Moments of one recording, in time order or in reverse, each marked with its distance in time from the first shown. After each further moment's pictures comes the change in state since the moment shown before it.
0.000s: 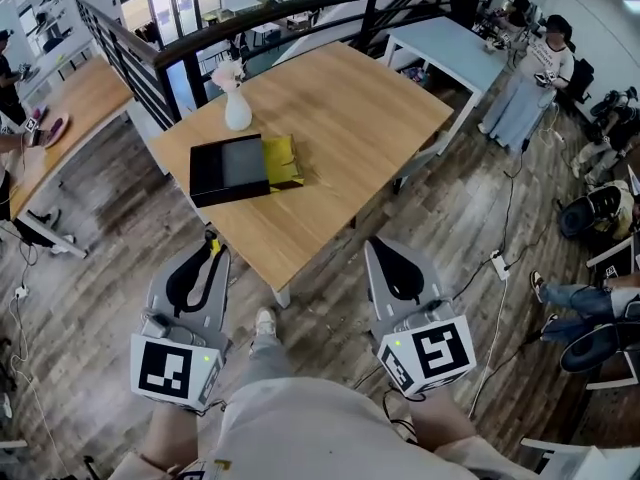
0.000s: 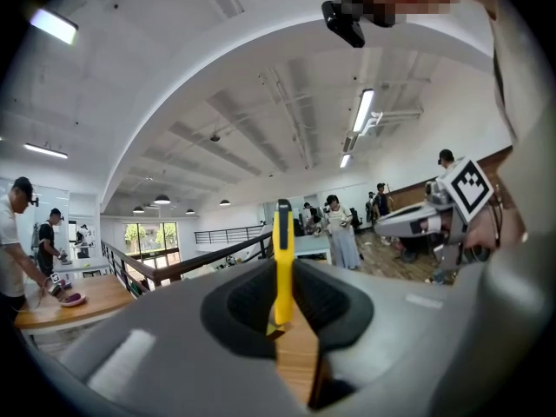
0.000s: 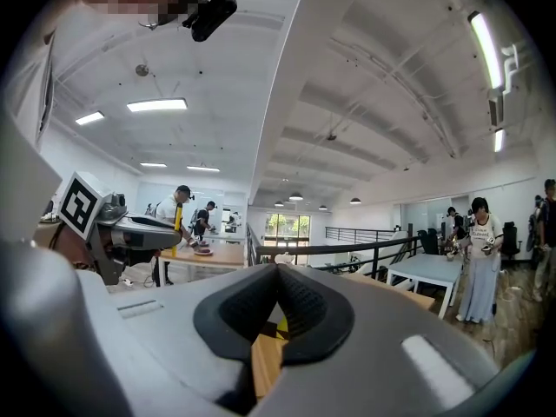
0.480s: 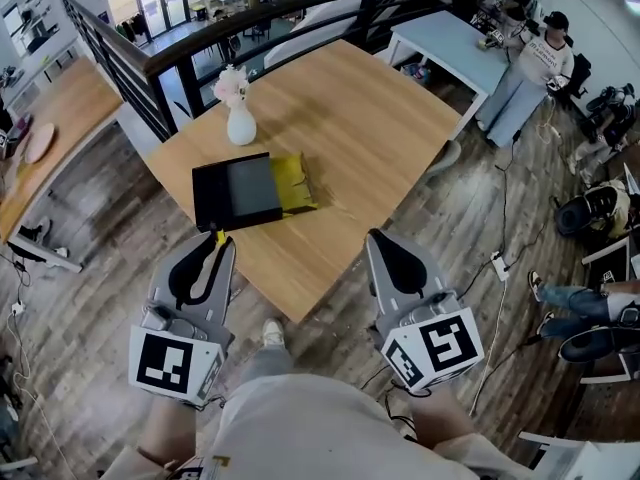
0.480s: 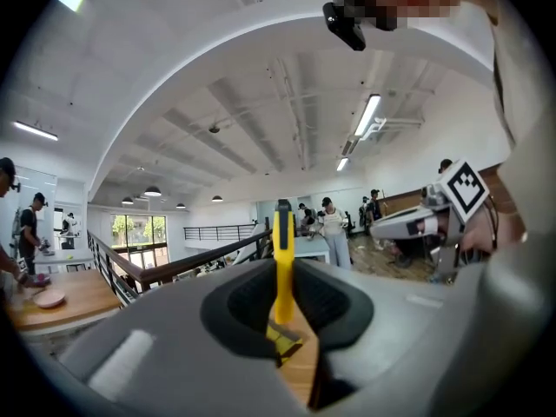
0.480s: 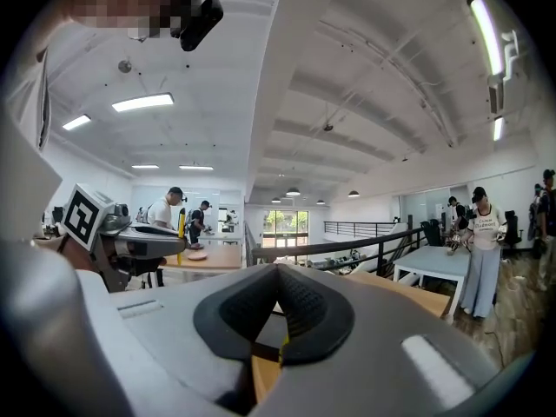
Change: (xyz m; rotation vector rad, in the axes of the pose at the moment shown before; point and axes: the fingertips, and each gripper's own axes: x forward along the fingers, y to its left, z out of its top) left arm 0.100 0.112 -0.005 -0.041 -0.002 -0.076; right arm 0.143 -0.003 0.027 0.049 0.028 -0.008
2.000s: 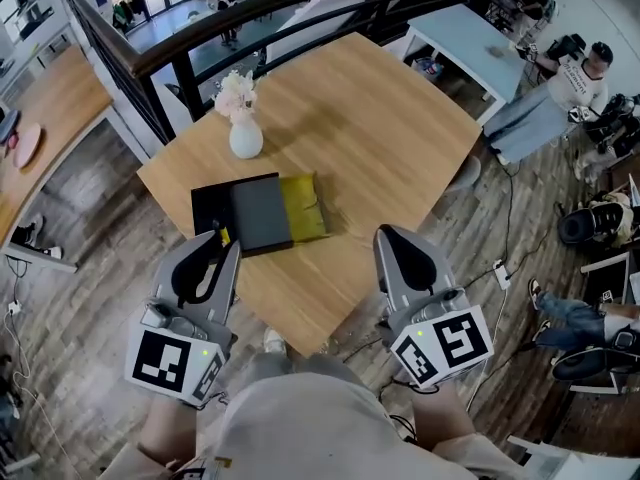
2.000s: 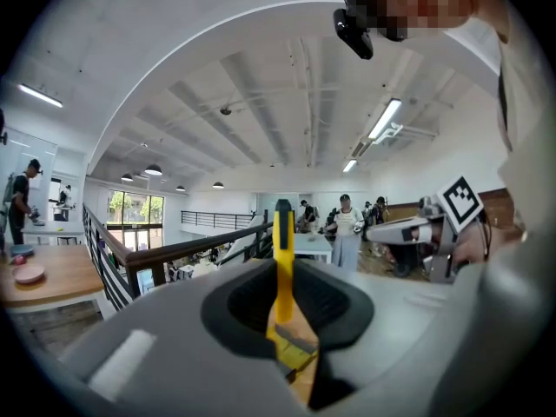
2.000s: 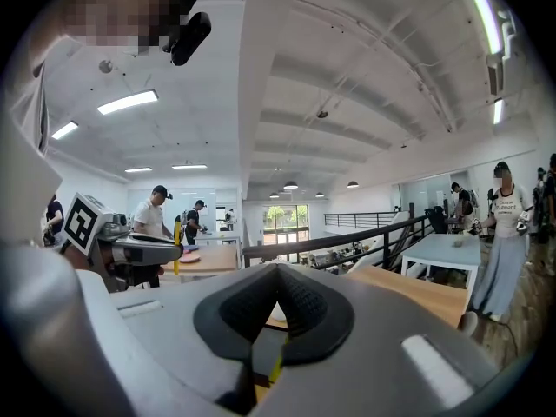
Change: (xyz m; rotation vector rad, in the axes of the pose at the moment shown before) left arm 0.122 0.096 -0.025 -0.118 0.042 -0.033; right arm 0.151 -0.054 0.001 0.063 0.034 0.013
